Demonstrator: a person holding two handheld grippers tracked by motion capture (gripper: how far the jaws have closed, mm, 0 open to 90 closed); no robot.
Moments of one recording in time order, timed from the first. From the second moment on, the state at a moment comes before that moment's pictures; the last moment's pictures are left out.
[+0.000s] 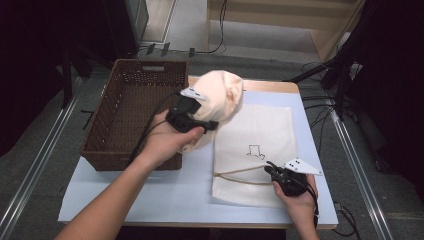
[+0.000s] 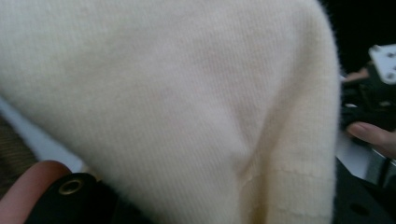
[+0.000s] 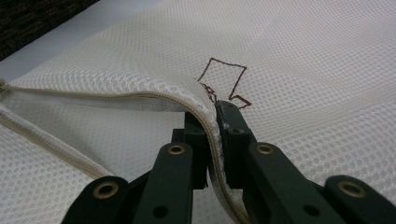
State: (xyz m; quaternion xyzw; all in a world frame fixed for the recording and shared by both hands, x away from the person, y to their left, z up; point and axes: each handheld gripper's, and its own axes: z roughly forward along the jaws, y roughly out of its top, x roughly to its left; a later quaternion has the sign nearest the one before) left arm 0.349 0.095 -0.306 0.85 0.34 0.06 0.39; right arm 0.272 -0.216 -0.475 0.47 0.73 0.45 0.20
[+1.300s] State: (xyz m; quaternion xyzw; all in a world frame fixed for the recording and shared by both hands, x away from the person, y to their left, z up) left arm 0.241 0.067 -0.415 0.90 0.17 -0.10 0.38; right arm 0.289 -0.223 -0.462 0.50 0.70 0.47 0.19
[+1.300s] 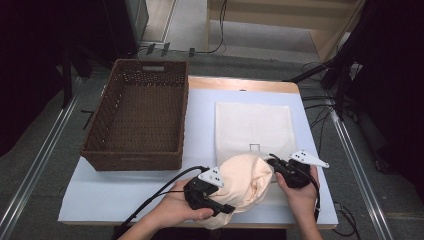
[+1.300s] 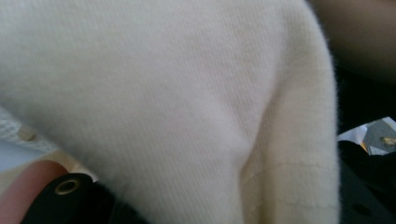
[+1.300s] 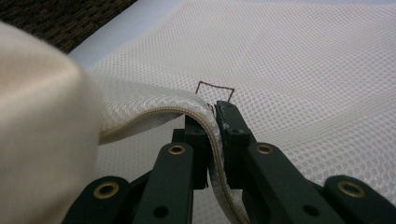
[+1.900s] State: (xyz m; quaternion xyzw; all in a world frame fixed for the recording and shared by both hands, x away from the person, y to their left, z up) left arm 0.263 0.054 -0.410 0.88 0.26 -0.04 0.40; right arm 0.287 -0.224 -0.456 0.50 0.69 0.48 0.21
